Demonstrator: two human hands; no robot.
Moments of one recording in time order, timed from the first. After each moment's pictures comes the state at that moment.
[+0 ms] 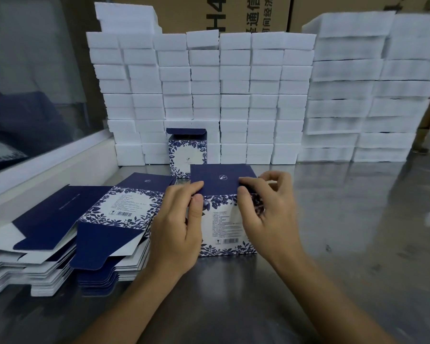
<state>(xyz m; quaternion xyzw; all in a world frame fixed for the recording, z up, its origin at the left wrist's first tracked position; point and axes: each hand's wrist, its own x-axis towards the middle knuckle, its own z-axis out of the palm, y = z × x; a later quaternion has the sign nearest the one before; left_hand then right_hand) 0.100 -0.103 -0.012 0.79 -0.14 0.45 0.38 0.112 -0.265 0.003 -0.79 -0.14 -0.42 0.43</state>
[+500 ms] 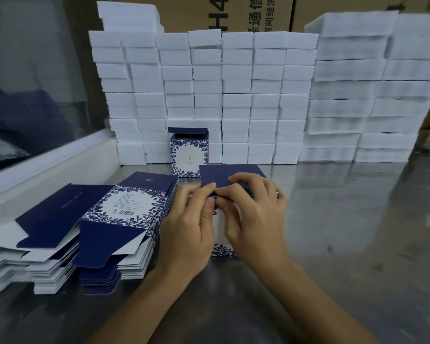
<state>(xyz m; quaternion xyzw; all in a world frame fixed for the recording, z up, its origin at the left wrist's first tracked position) 0.096 -0.114 -0.012 0.81 -0.15 0.45 0.34 0.107 -0.241 -0.003 -0.80 -0.19 -0.50 0.27</state>
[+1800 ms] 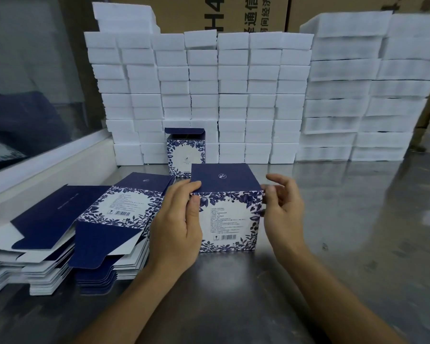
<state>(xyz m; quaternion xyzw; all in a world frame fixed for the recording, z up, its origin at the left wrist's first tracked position) 0.102 -0.106 -0.014 0.81 -0.12 0.45 0.37 0.135 -0.280 -0.010 -0.65 -0.08 -0.29 0.70</state>
